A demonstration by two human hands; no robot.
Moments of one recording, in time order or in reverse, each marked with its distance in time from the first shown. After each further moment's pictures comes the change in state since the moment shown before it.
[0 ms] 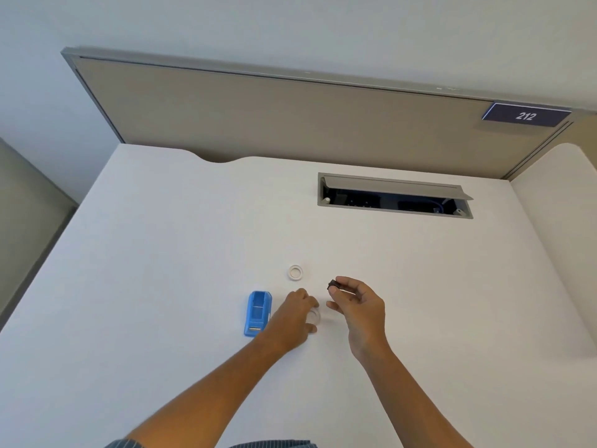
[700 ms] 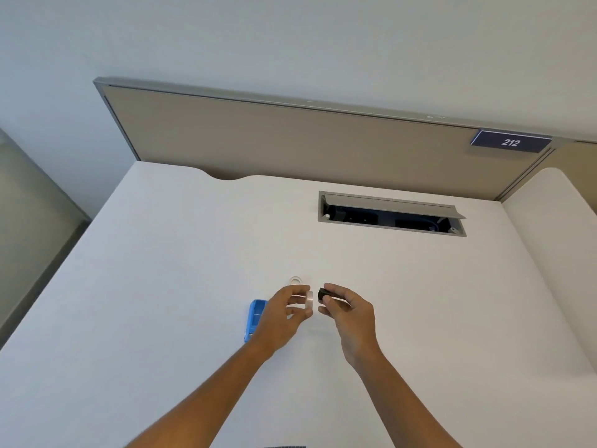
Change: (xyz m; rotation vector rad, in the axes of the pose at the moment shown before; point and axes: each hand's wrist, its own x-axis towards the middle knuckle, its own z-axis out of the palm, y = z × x) left_hand -0.028 0.014 -0.037 -0.763 0.281 -0.093; right_hand -0.014 -0.015 0.012 -0.096 -0.091 -0.023
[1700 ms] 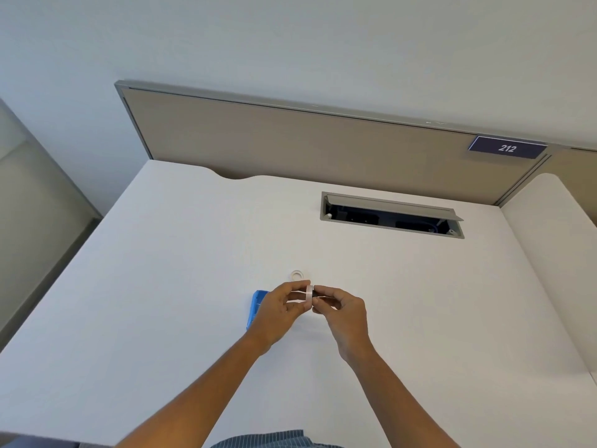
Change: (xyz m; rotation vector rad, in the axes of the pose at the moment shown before) left_hand -0.034 0.028 -0.005 -0.093 0.003 -0.019; right_hand -0.027 -0.002 0.004 -0.112 -0.104 -0.104
